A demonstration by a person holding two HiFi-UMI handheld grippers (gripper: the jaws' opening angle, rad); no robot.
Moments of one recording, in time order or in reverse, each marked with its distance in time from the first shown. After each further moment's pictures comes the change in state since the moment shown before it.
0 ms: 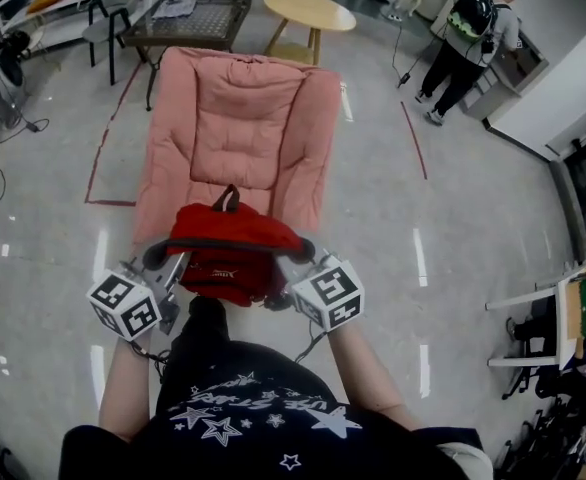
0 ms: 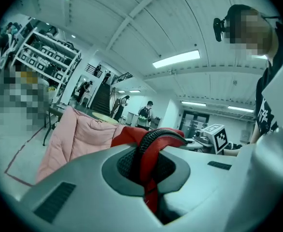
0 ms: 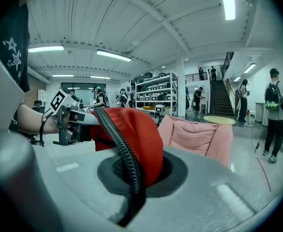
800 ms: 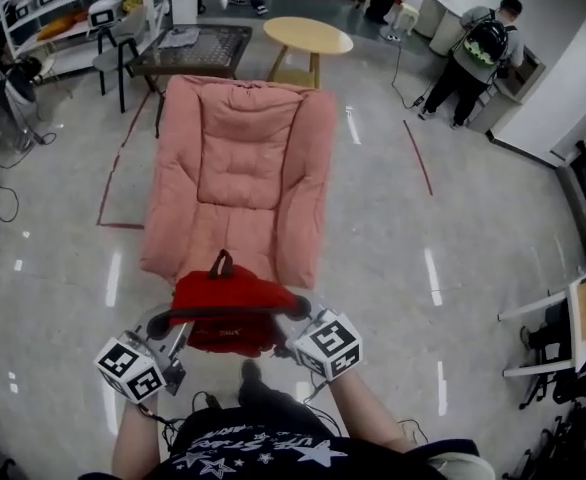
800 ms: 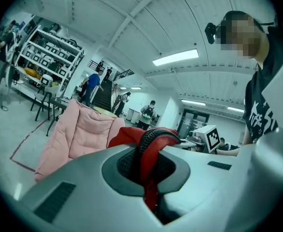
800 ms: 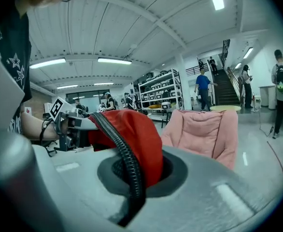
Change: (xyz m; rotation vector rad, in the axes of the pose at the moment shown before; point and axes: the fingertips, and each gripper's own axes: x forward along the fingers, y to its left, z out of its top) left arm -0.091 -0.095 -0.053 -0.038 0.022 0.028; right arm -0.082 0.085 -0.038 0.098 -0.008 0.103
